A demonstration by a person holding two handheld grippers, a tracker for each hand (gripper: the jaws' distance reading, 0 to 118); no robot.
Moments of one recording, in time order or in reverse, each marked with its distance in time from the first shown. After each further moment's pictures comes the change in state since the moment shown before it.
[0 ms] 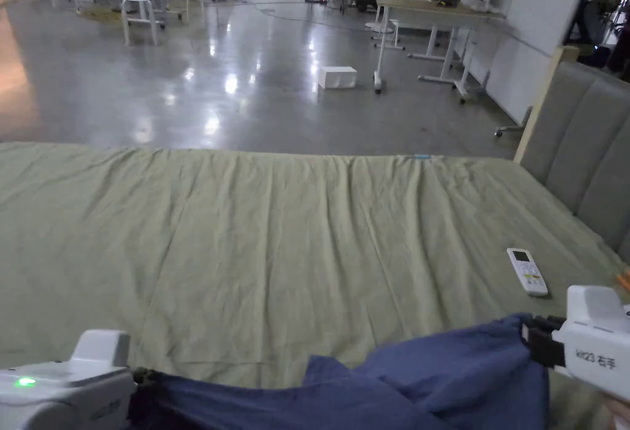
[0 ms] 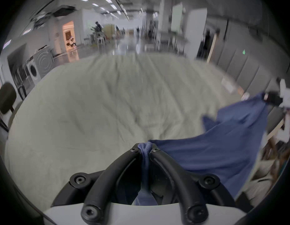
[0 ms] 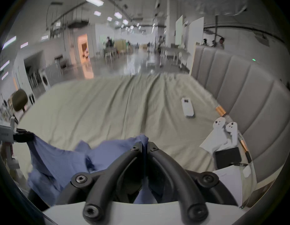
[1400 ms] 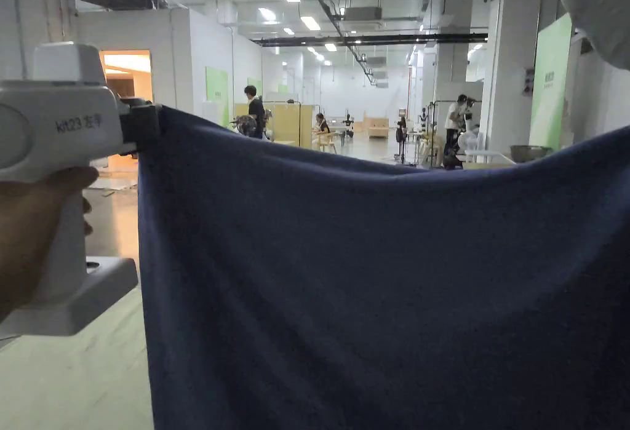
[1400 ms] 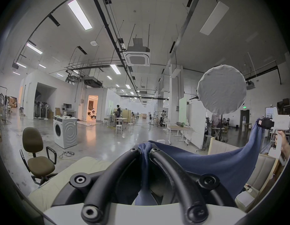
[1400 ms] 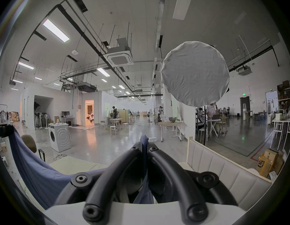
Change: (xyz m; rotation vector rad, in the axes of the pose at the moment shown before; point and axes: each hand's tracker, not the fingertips) left arm -0.033 0.189 0.430 0.848 0.152 -0.007; right arm -0.072 0.262 0.301 0.726 0.062 0.037
